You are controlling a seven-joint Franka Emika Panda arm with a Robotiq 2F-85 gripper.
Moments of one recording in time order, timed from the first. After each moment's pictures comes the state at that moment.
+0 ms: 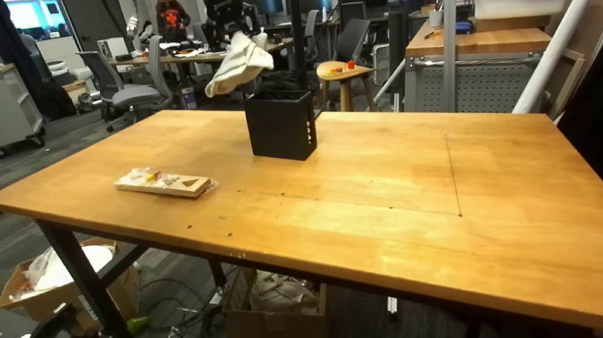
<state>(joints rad) 0.10 0.45 0.02 -1.39 -0.26 1.86 -0.08</state>
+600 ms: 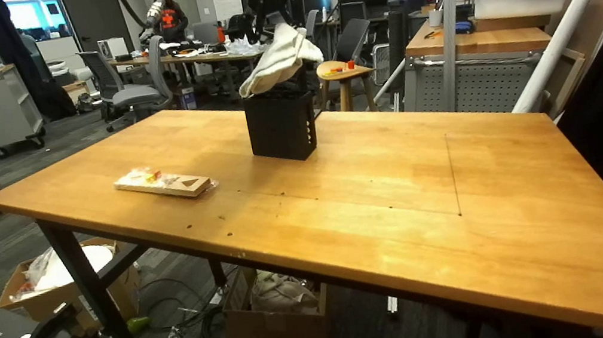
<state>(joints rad) -0.05 0.38 0.01 -1.47 -0.24 1.86 -0.30</state>
